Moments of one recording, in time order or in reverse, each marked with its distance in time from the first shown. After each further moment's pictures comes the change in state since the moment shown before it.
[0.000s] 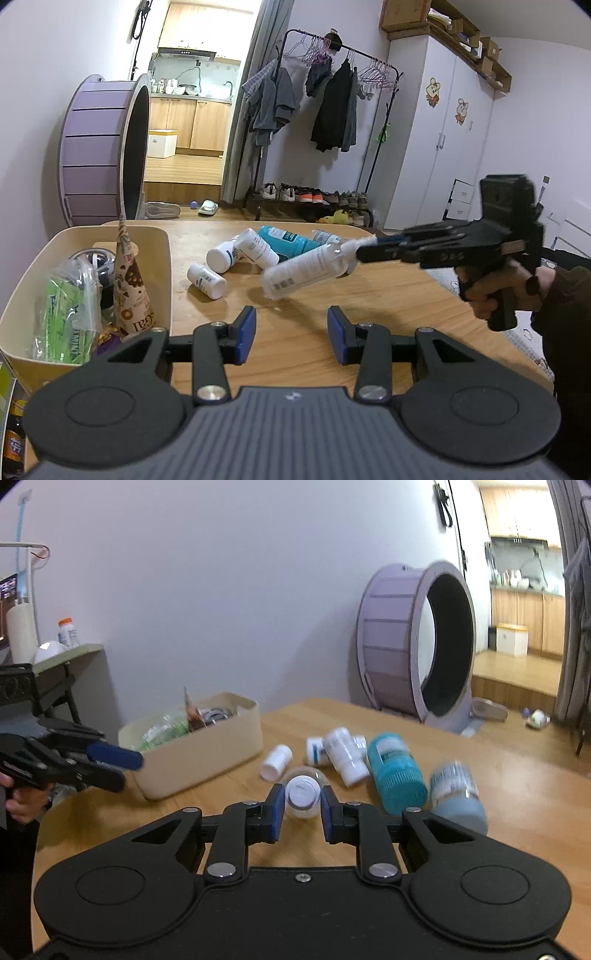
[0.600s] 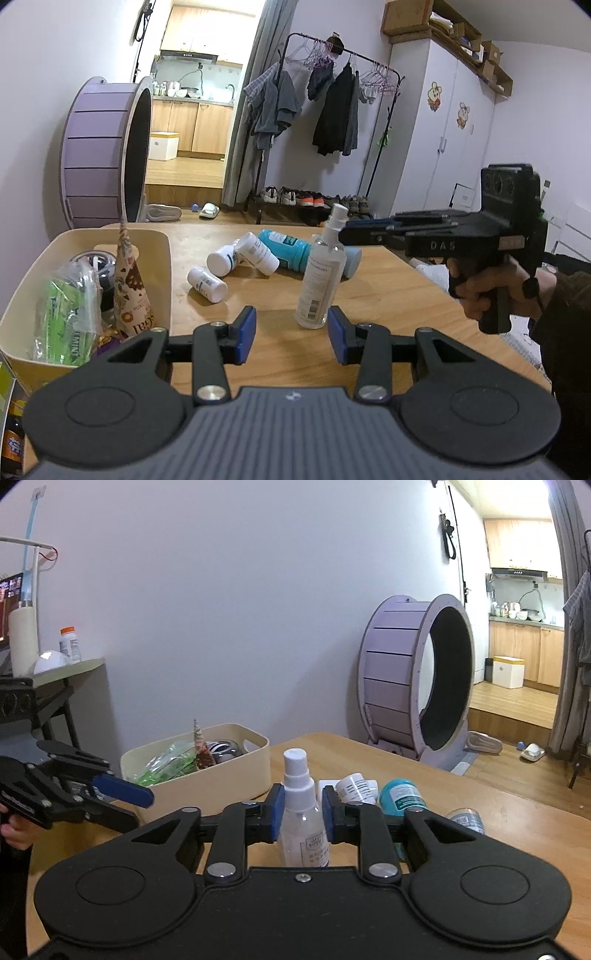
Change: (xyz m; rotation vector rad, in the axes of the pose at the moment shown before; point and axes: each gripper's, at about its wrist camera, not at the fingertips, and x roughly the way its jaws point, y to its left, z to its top) left arm -0.003 -0.001 0.001 -0.010 -0.020 0.003; right arm 0.014 0.015 0.017 -0.031 -0.055 -0.046
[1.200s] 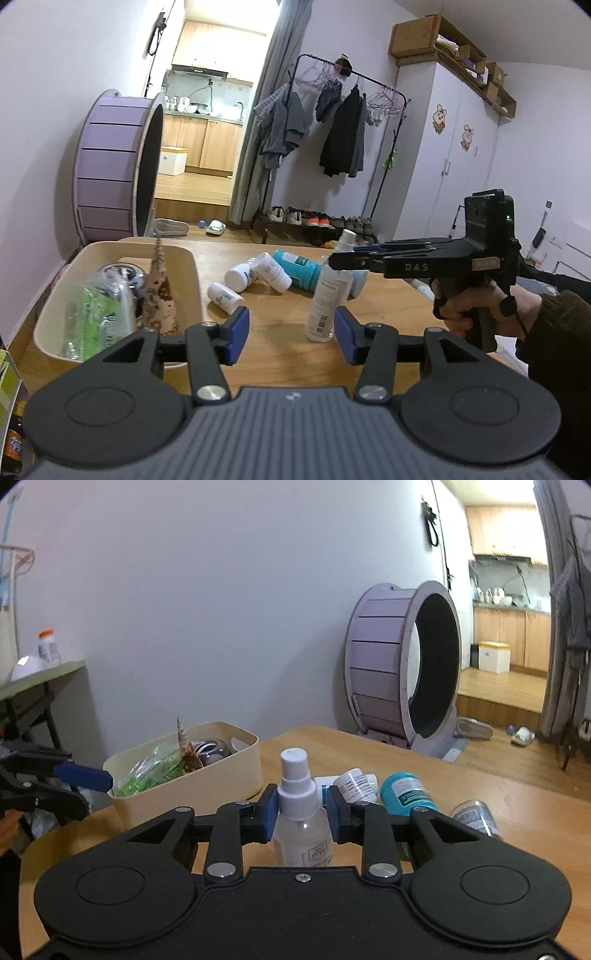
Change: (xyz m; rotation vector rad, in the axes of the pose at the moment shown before) left arm -0.031 0.013 0.002 -0.032 -0.065 0.015; right arm 0.024 0.006 0.005 0.046 0.025 -0.051
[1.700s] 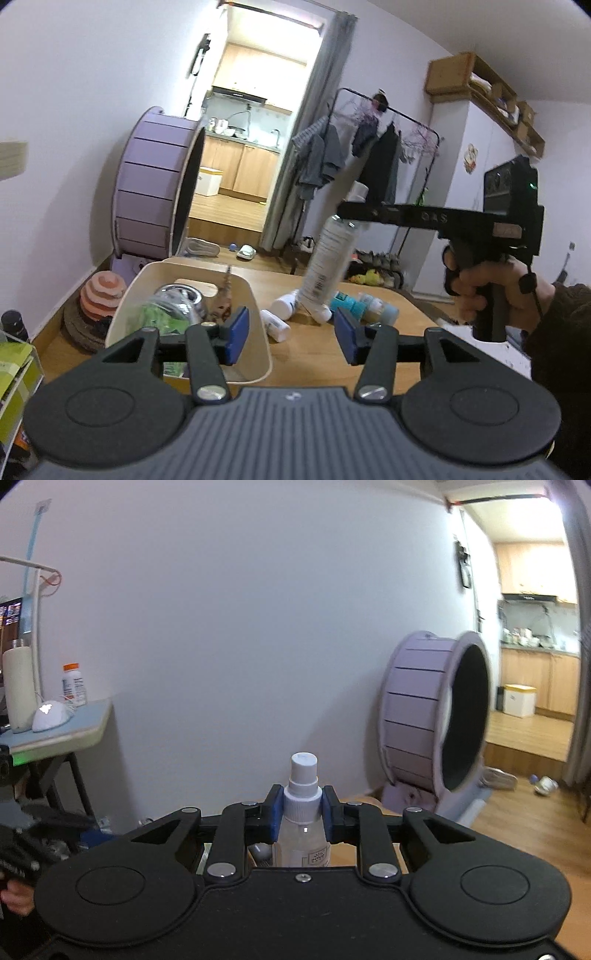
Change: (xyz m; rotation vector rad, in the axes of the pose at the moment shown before) left arm -0.035 0.030 0.008 -0.092 -0.101 0.088; right arm 0.030 0.054 0.079 -0.084 -0.110 0.106
